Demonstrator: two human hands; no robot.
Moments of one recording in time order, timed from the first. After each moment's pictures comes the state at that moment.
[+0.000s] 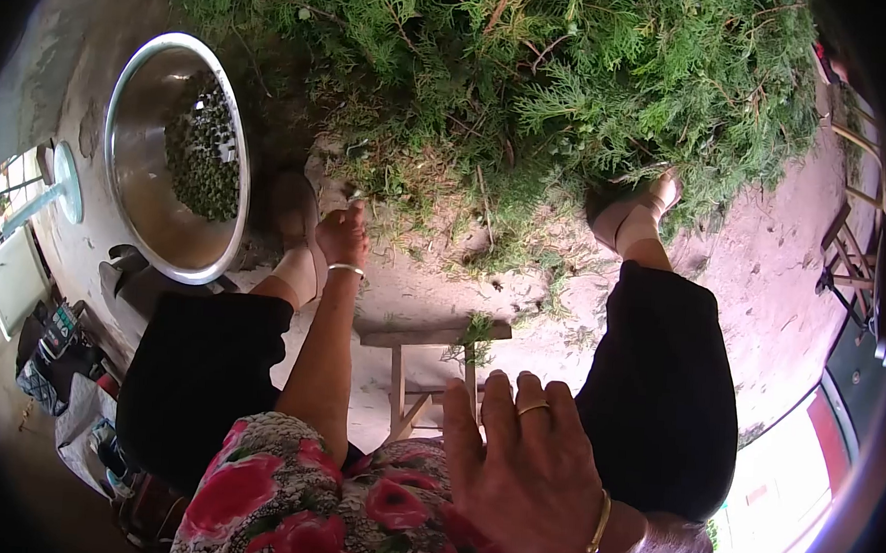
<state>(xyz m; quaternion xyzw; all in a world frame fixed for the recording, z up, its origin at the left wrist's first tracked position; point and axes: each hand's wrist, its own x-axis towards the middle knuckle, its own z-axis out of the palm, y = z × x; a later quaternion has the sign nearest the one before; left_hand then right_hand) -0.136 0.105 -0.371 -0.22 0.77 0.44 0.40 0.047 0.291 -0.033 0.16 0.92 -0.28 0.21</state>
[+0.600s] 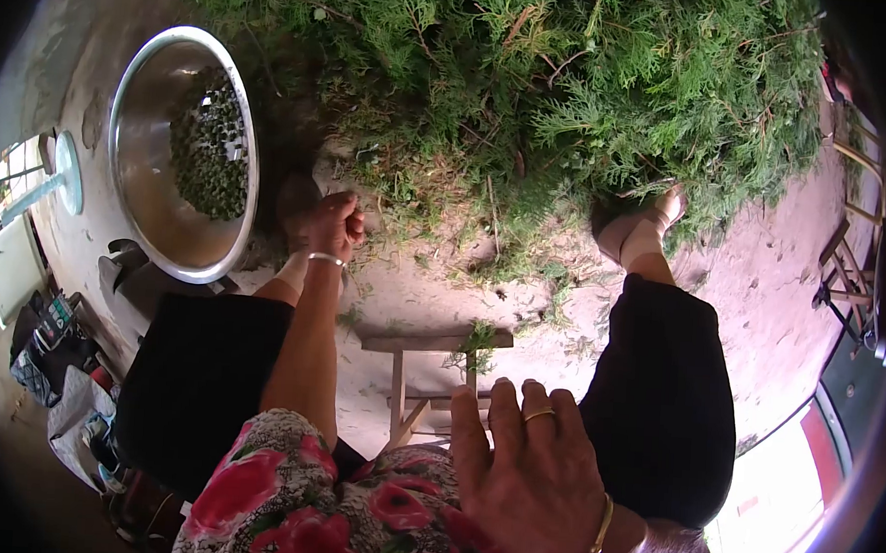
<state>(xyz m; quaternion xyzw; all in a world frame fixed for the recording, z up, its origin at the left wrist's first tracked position) -0.182 0.083 -0.389 -0.19 0.67 0.53 0.48 0.038 0.289 -0.034 0.15 0.92 -0.27 0.23</state>
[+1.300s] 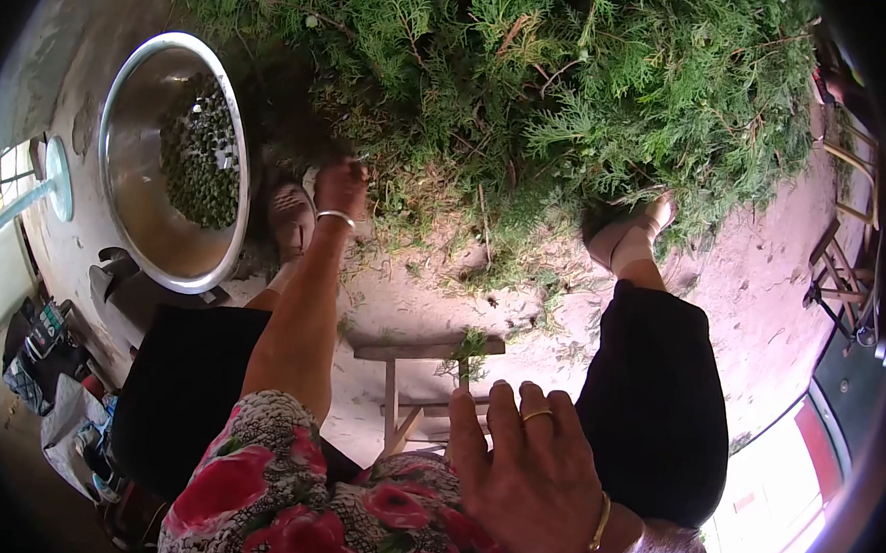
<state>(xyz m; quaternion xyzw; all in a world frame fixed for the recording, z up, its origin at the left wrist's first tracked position) -0.214 0.133 -0.451 0.22 0.93 0.14 0.25 0.019 0.305 -0.032 0.29 0.78 -0.47 0.30</state>
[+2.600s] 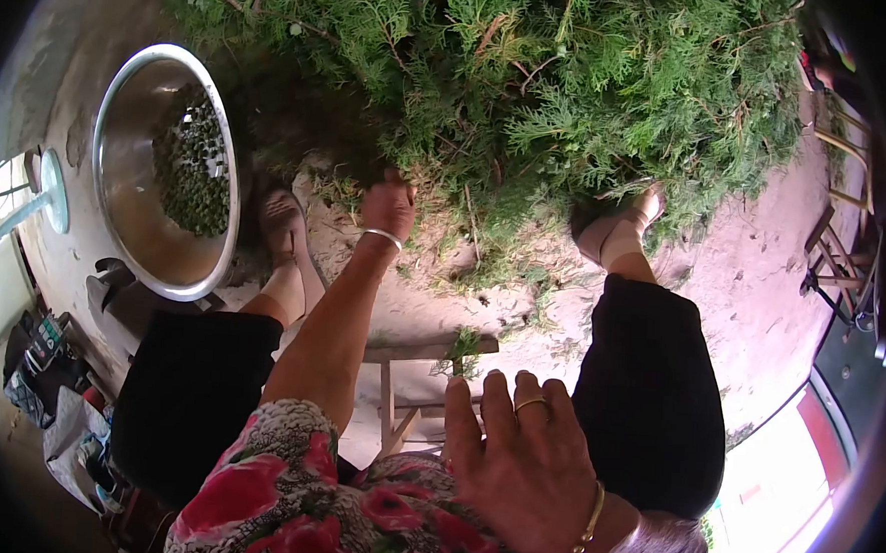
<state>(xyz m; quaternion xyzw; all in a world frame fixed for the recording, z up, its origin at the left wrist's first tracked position) -0.123 0.191 -0.415 0.45 0.86 0.22 0.09 0.040 0.291 -0.049 0.13 0.93 -0.28 0.20</state>
